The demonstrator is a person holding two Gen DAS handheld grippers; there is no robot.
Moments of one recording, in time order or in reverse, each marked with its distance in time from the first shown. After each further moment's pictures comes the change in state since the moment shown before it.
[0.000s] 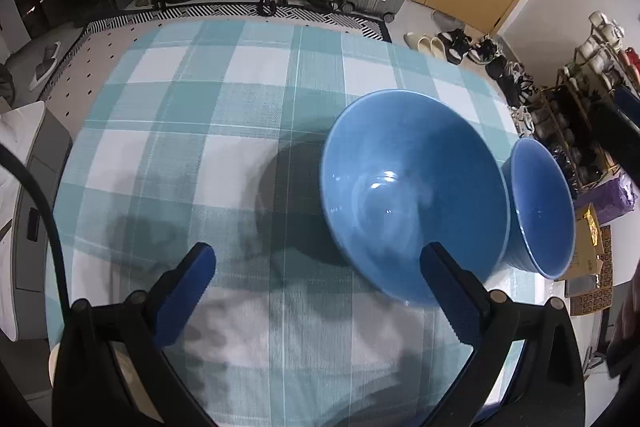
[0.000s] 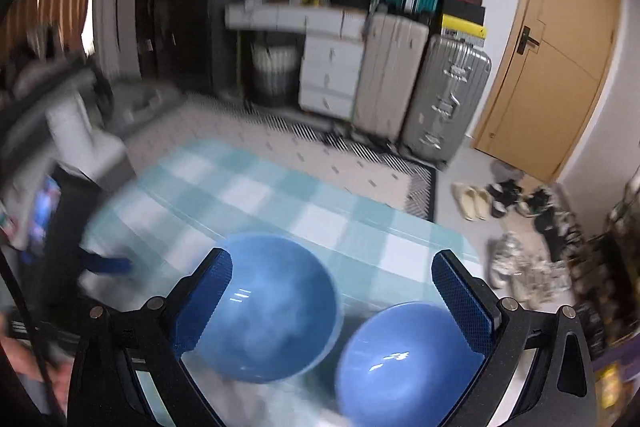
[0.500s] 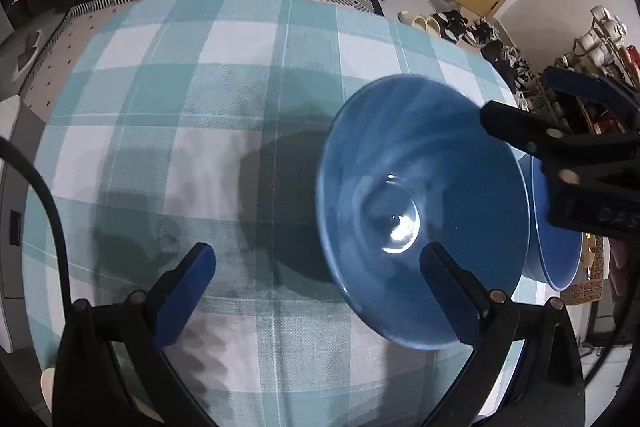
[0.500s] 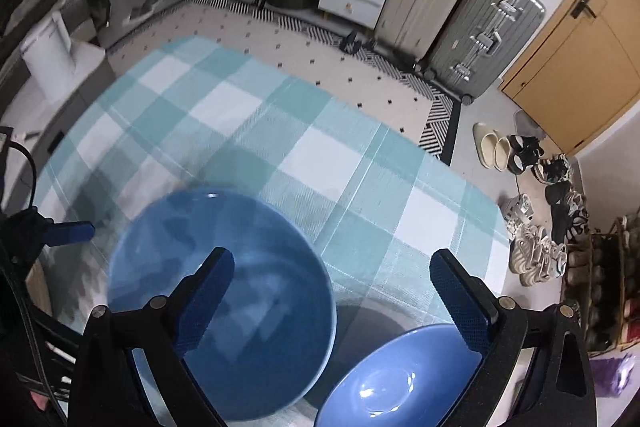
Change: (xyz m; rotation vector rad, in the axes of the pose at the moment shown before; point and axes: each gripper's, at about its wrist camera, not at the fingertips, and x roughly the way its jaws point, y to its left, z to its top) left arm 0.038 0.004 0.016 0.004 0.092 -0.049; right arm 0.137 0.008 0.006 -0.124 0.351 0.043
